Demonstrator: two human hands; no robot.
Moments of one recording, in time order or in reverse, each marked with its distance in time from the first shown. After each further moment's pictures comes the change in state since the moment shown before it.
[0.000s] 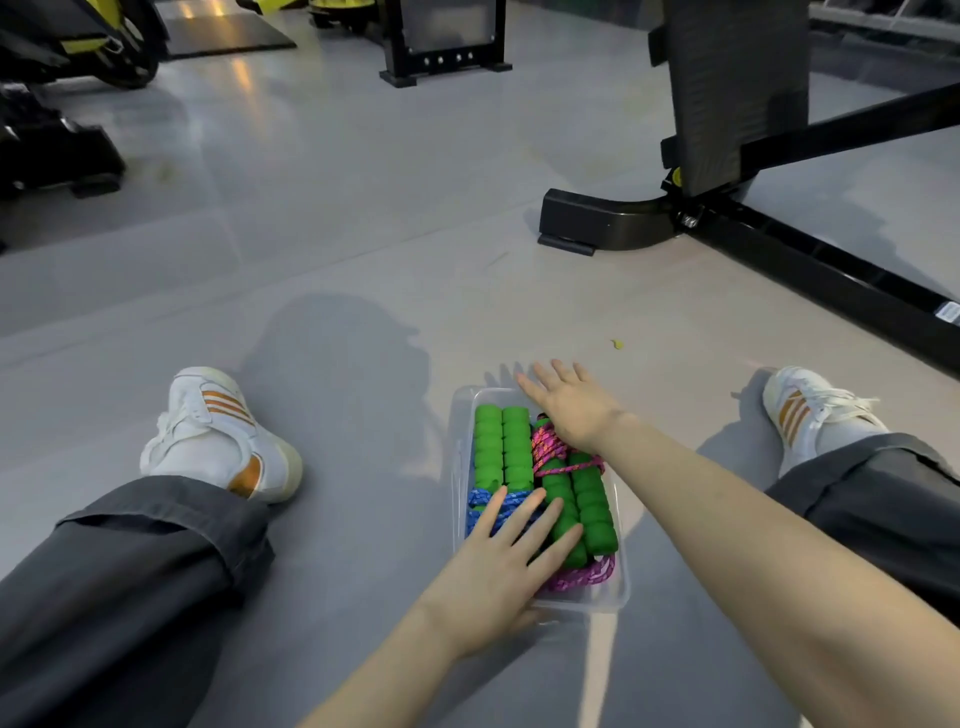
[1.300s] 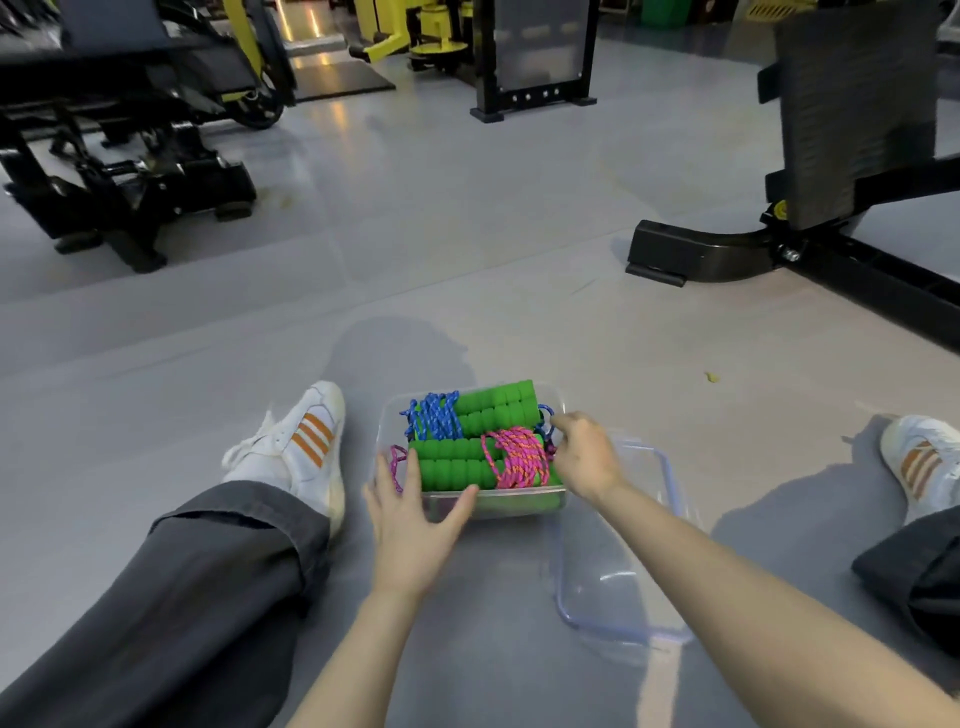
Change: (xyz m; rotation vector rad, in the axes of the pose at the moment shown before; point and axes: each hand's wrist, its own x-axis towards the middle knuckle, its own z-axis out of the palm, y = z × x) left_hand -0.095 -0.088 -0.011 -0.799 0.405 -1.266; right_hand 0.017 -0.111 -0.013 0.877 0.305 0.221
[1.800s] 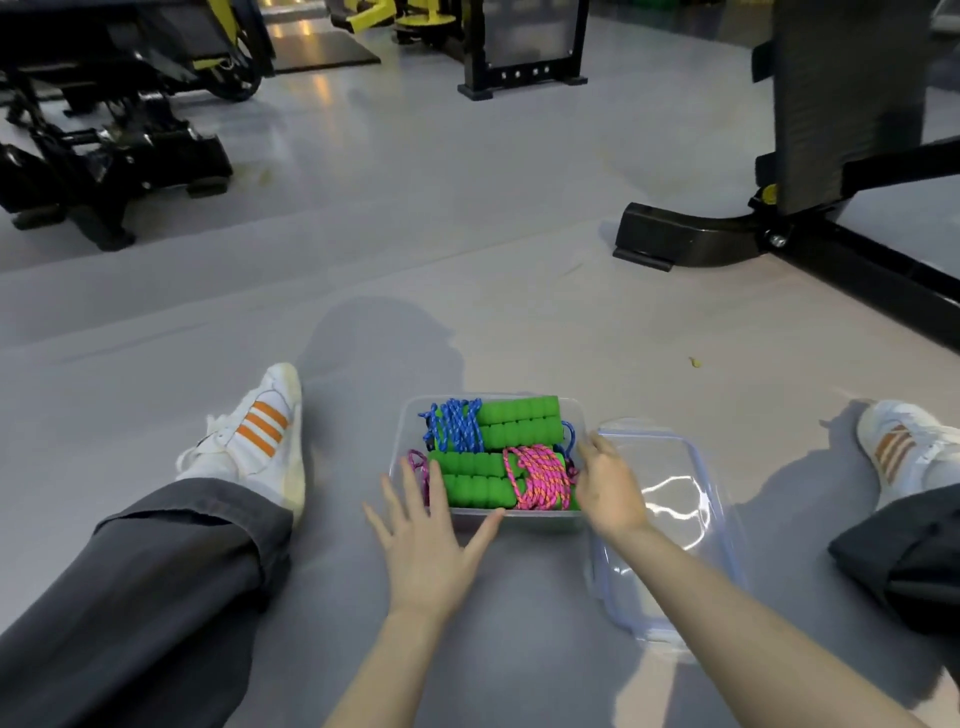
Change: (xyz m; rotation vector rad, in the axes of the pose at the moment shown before) left_hand -0.022 0.002 0.035 0.533 -0.066 0.136; right_hand -0.036 0.048 0.011 -0.121 -0.029 0.121
